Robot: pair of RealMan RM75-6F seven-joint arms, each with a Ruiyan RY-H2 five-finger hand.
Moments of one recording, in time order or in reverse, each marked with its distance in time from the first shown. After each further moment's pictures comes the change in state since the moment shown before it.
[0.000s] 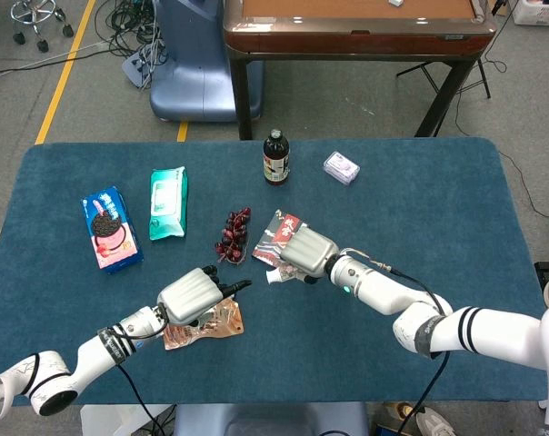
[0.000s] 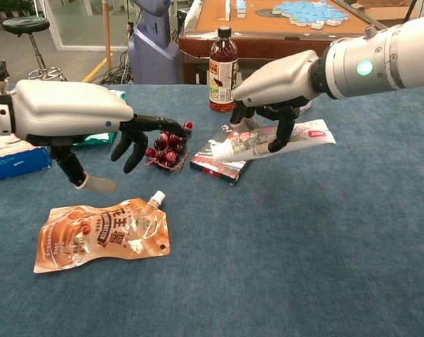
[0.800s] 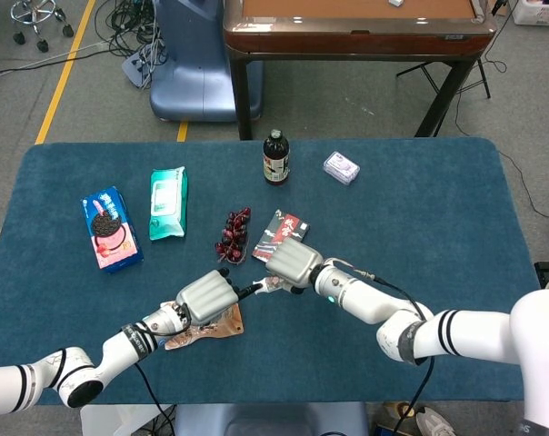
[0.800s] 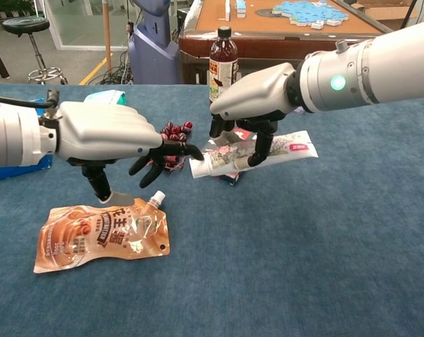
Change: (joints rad) left arm -0.096 -0.093 0.033 0.036 -0.203 -0.041 0.228; right arm 0.089 -0.039 -0.068 -0.043 0.118 0.066 -0.056
